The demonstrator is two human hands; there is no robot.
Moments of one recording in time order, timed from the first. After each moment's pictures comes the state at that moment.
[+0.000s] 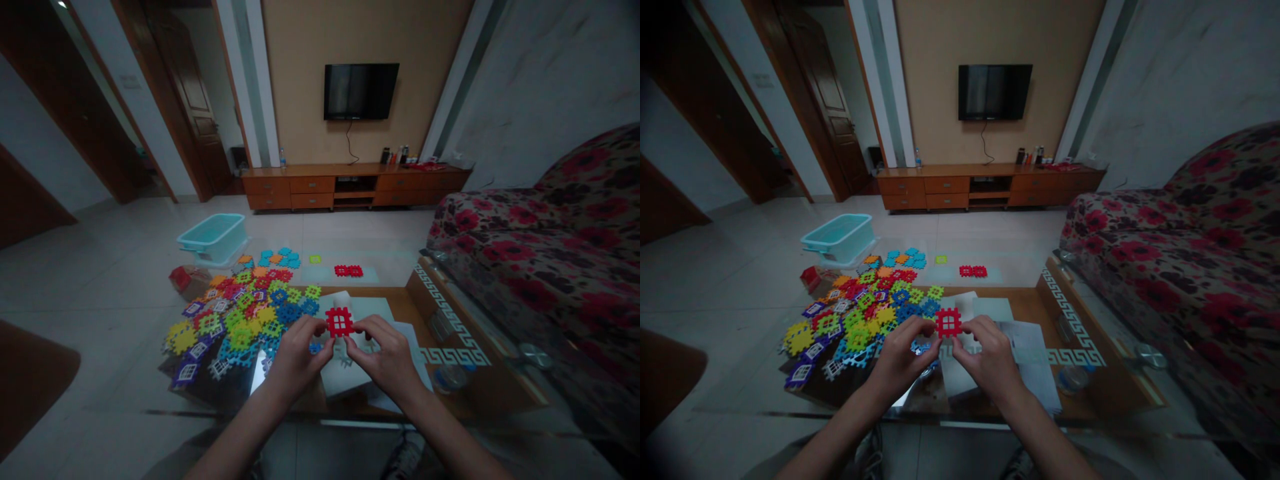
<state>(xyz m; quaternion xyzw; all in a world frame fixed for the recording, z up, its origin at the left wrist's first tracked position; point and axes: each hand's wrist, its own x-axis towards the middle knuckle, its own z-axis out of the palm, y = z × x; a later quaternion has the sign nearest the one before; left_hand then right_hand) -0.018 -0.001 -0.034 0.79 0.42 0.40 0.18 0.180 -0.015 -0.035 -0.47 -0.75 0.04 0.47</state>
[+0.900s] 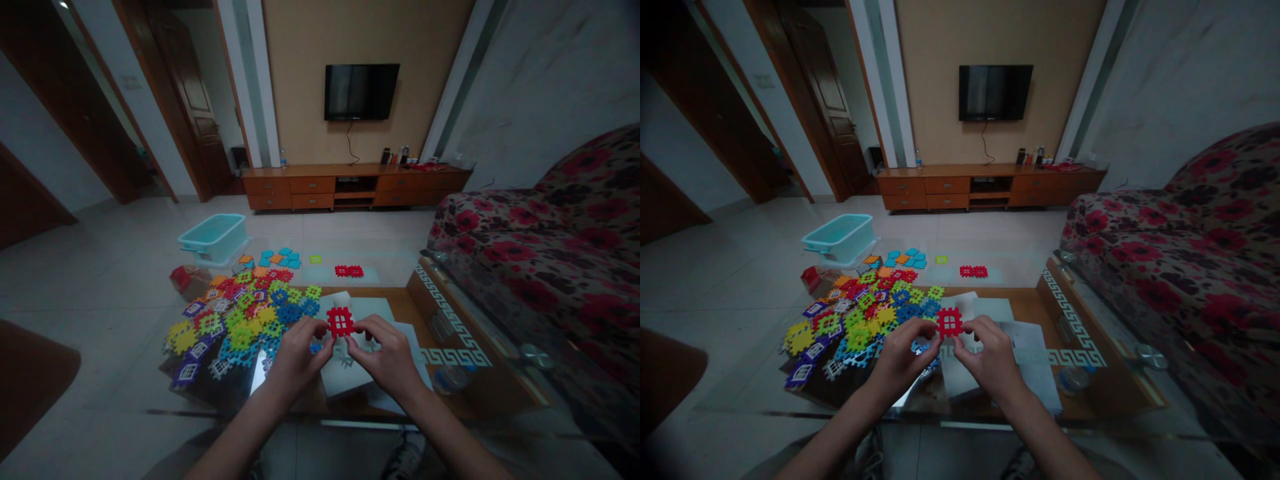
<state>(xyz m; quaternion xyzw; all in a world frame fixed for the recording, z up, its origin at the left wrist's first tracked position) -0.018 0.000 -0.036 0.79 0.42 0.41 0.17 0.180 -0.013 -0.034 -0.48 -0.74 0.05 0.47</state>
